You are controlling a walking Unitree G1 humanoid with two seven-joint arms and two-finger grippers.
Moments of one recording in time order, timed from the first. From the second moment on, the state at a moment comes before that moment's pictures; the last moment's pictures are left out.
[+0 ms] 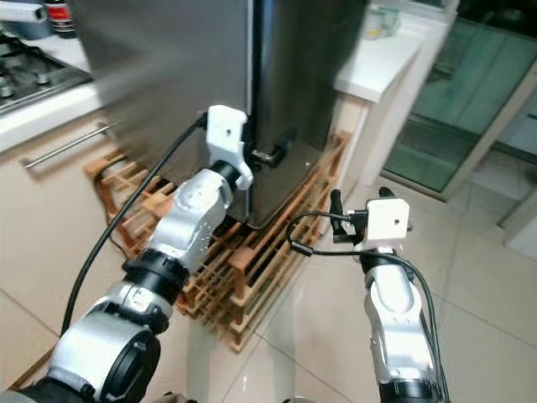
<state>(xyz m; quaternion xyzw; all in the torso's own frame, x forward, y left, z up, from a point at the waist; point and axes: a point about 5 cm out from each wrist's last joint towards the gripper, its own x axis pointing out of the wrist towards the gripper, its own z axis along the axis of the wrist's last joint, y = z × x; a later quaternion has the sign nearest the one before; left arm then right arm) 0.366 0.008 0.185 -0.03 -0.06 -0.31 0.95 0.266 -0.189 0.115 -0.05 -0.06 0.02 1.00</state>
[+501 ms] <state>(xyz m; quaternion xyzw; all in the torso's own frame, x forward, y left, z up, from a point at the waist) 0.330 -0.031 0.233 -0.14 -0.10 -0.63 0.76 0.241 -0.202 0.113 -0.01 -0.04 0.02 1.00</state>
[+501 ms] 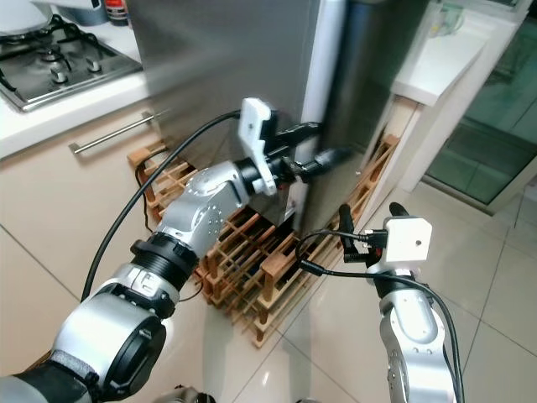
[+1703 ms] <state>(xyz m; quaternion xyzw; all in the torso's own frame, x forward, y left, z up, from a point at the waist) 0.306 0.140 0.115 -0.11 0.04 -0.22 0.97 0.320 -0.191 0.143 -0.04 -0.04 0.10 0.99</state>
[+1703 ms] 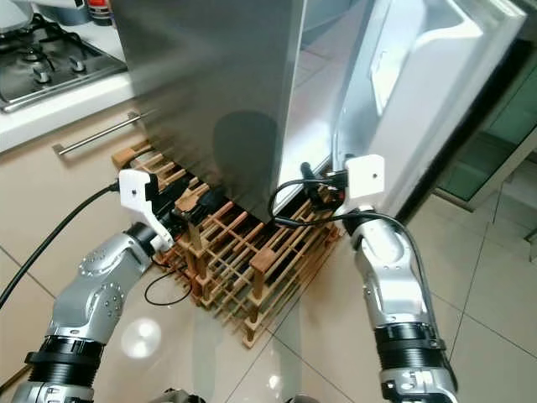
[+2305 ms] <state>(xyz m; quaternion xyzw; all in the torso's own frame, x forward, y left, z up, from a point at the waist) 0.323 0.141 0.122 -0.05 0.01 -0.14 0.99 0.295 -0.194 0.118 -0.03 -0.02 0.00 1.00</state>
